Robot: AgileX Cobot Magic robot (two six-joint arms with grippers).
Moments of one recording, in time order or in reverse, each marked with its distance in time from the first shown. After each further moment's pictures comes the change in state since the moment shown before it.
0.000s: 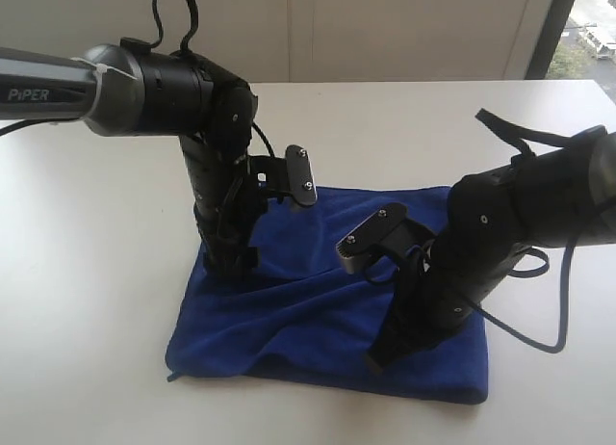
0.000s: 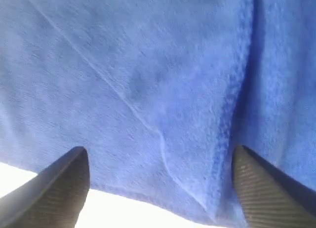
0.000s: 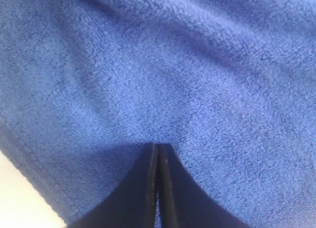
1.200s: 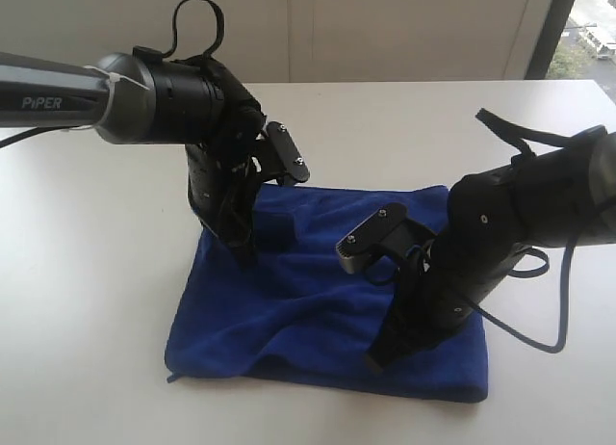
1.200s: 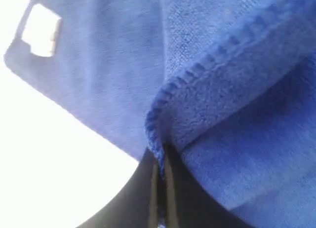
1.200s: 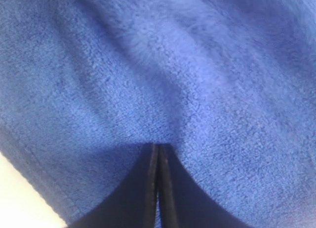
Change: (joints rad) left arm -0.014 0.015 0.000 0.265 -0.034 -0.509; right arm 0.000 0.000 0.000 0.002 0.000 0.000
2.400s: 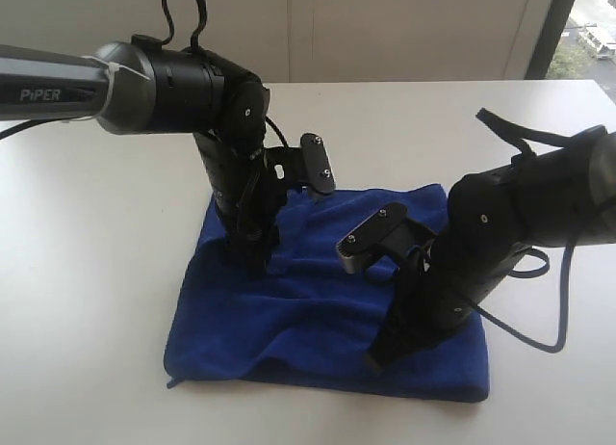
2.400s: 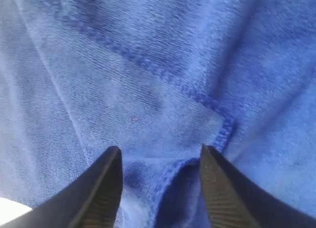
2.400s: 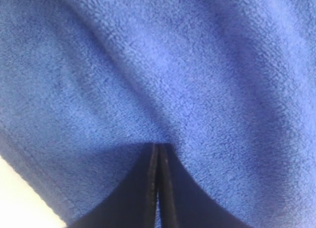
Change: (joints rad) left arm 0.000 -0.001 -0.040 -0.316 0.003 0.488; right arm 0.000 0.000 0.000 0.004 0.002 0.000
